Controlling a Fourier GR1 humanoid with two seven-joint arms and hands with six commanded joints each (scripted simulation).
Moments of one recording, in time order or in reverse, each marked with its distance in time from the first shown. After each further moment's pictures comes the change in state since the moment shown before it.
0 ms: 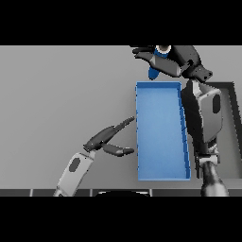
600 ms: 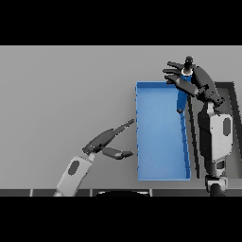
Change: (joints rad) left arm 0.044 0.009 -0.016 -0.025 0.000 -0.005 -0.021; right arm 0.426 -0.038 -0.049 -0.066 0.094 -0.003 0.109
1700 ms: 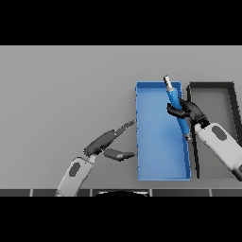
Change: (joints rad) left arm 0.010 -0.010 -0.021 -0.021 -0.015 0.015 0.037; right arm 0.008 -0.519 0.903 0.145 -0.261 -0.394 0.000
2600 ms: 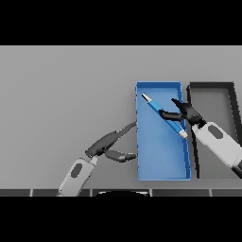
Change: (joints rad) left arm 0.014 -0.010 -0.019 0.008 -0.028 0.018 -0.022; right arm -0.086 -0.027 0.152 0.023 -0.001 0.022 -0.008
